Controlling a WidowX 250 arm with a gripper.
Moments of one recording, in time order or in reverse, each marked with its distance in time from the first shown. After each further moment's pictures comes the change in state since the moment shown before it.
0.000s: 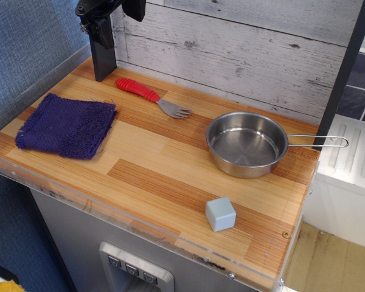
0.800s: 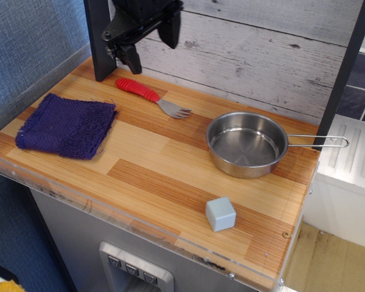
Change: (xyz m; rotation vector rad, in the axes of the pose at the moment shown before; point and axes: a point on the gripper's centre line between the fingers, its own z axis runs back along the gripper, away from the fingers) arm -0.054 0.002 -0.004 -0.076 0.100 -0.255
